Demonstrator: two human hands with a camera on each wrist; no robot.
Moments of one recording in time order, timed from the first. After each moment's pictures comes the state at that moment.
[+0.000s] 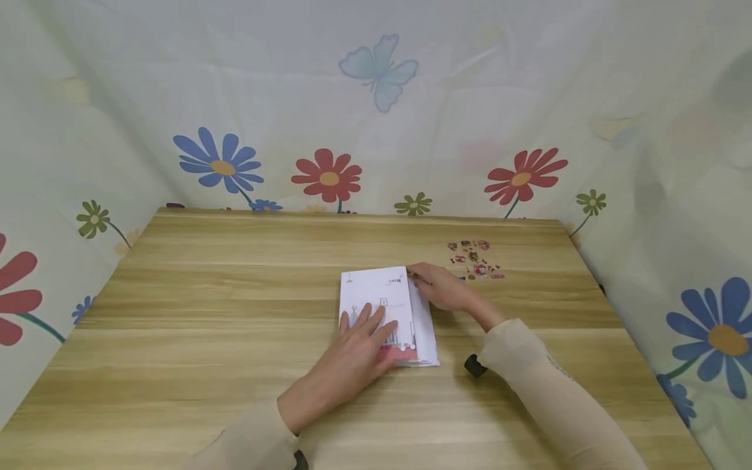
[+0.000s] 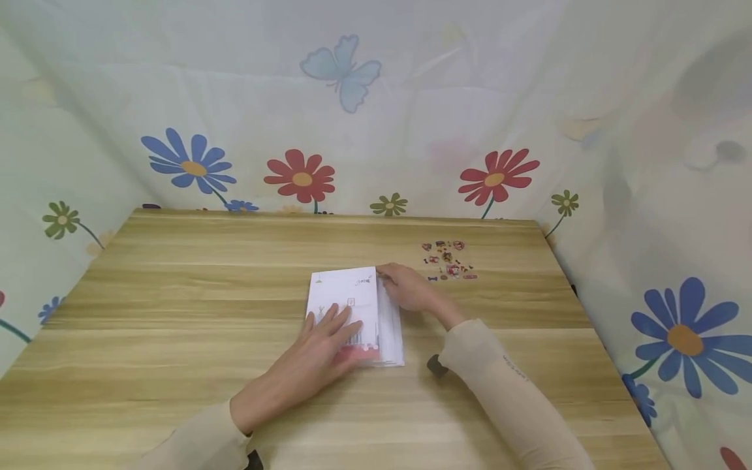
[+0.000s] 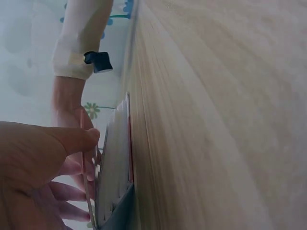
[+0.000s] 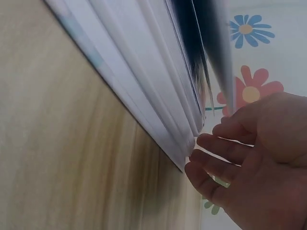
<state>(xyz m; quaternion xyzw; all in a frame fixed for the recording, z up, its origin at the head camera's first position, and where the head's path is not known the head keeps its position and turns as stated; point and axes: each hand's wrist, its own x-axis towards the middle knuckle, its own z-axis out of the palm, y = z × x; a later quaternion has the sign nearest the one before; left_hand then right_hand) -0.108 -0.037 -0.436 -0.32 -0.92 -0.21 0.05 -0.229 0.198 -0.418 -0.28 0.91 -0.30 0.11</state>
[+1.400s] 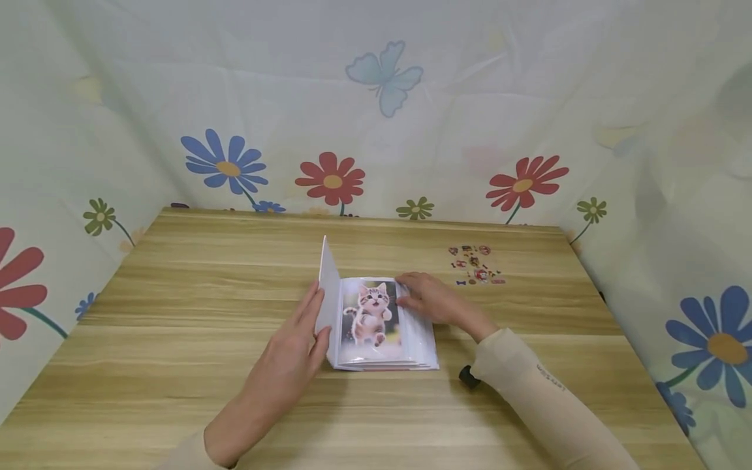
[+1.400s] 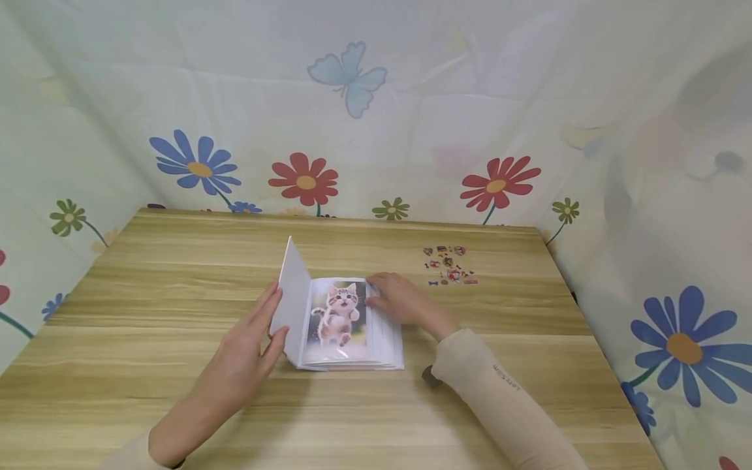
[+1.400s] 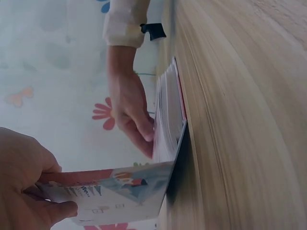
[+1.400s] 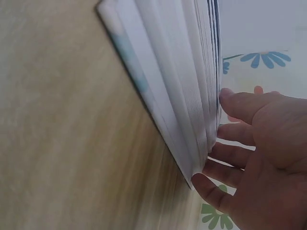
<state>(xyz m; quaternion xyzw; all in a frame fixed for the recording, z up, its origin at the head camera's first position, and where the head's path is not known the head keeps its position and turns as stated) -0.081 -0.102 -0.394 -0.21 -0.90 -0.31 0.21 -0.223 0.181 -0.426 -0.28 0.93 -0.20 0.11</state>
